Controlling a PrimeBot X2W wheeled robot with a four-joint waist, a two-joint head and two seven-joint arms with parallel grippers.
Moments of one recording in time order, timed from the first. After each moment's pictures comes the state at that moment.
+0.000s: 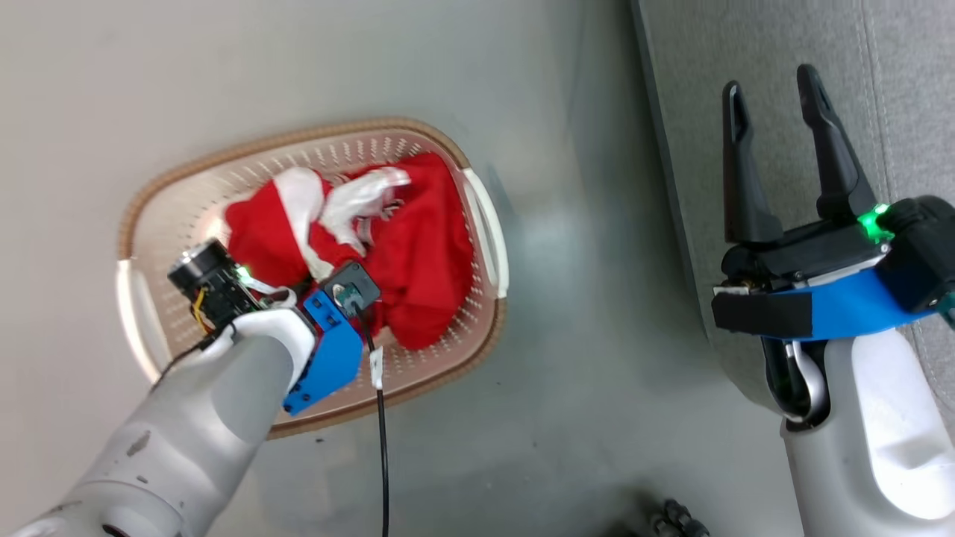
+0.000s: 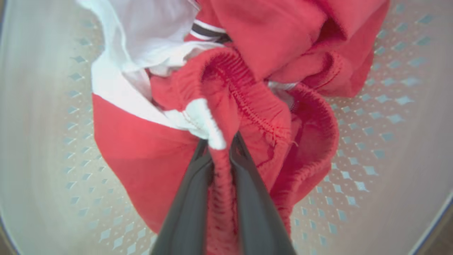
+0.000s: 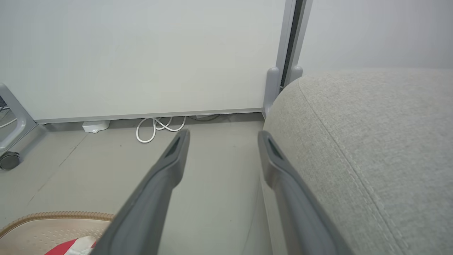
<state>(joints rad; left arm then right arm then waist) -0.94 0.22 -1.22 1.18 -0.28 -0.09 0.09 -0.48 -0.05 0.05 0.05 0.15 0.13 -0.26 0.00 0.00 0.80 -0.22</state>
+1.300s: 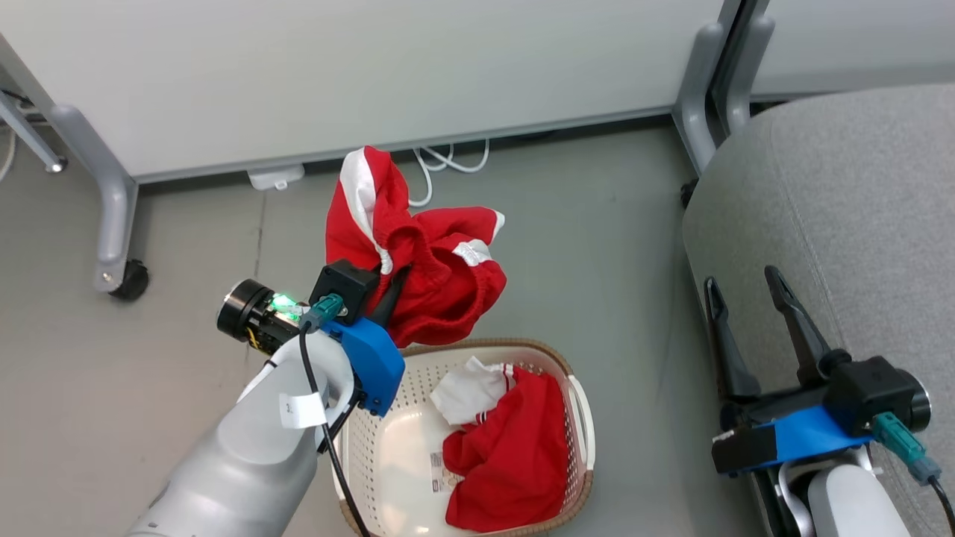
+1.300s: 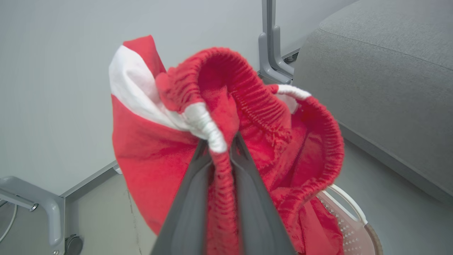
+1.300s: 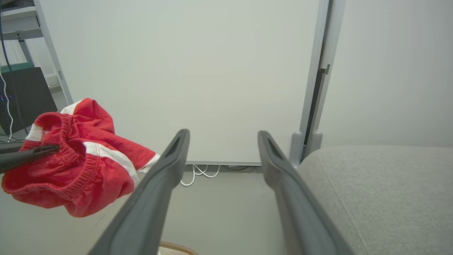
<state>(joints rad) -0.76 0.16 -0.88 0.99 -0.52 -0.11 -0.26 -0.18 -0.05 0.01 0.15 0.06 0.13 -0.26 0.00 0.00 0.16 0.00</state>
